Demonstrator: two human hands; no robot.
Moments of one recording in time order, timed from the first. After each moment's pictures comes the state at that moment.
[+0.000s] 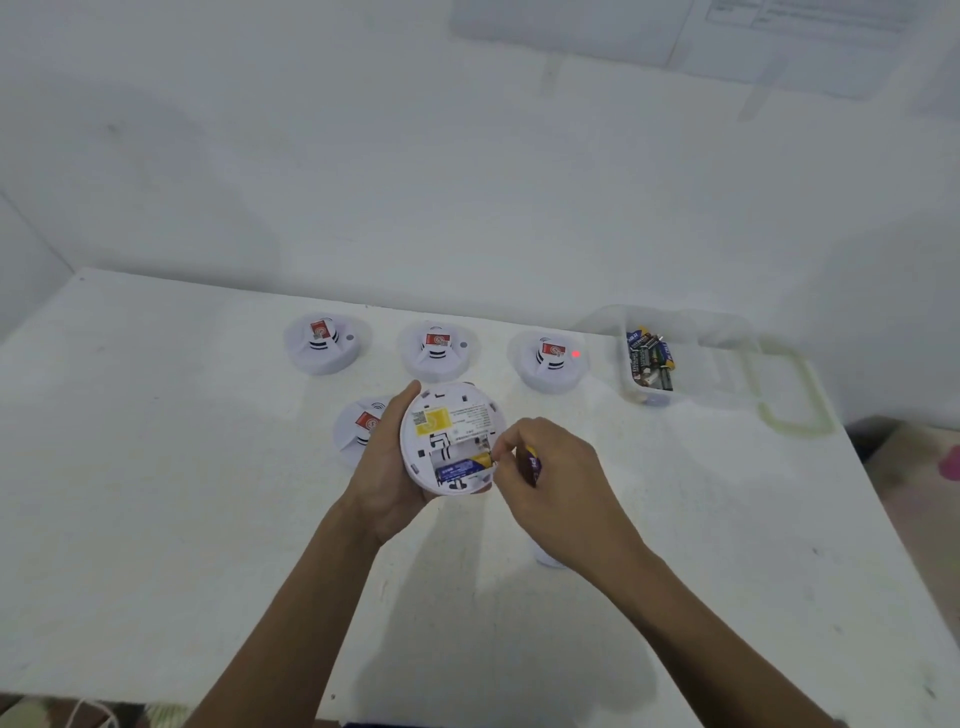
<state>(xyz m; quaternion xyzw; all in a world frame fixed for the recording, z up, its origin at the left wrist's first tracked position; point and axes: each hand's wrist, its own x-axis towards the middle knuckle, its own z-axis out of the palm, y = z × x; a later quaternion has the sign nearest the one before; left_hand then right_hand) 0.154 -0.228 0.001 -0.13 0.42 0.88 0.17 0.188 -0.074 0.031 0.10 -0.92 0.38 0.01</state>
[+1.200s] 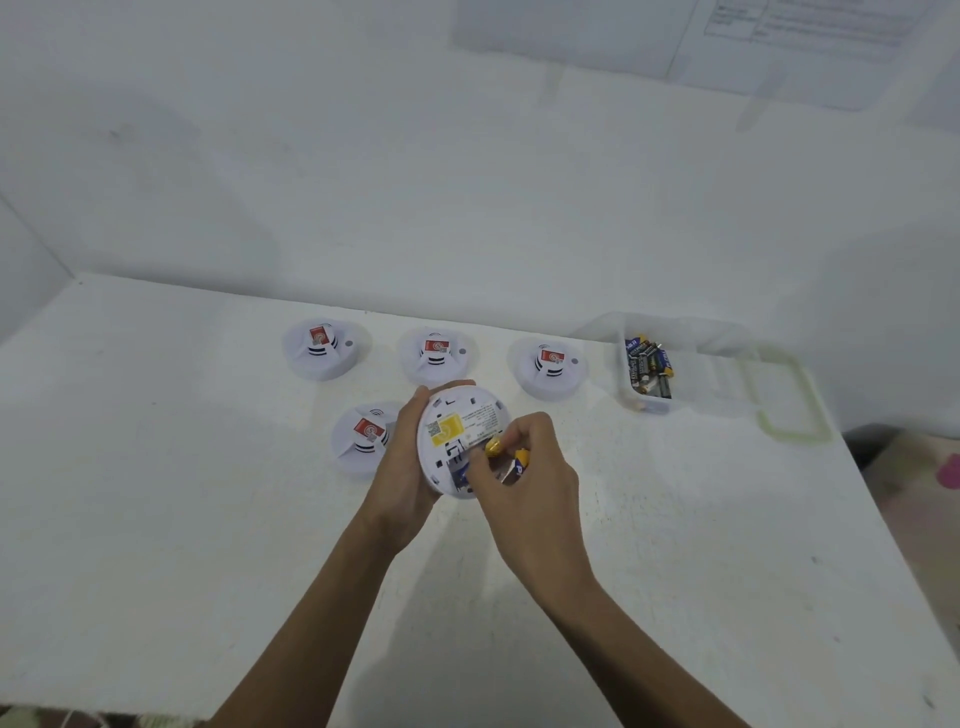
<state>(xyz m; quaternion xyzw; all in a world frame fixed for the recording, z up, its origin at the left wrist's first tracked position) 0.147 -0.220 -0.025 -0.06 0.51 0.85 0.11 0.191 -0.108 0.026 -0.09 -0.86 0.51 0.03</state>
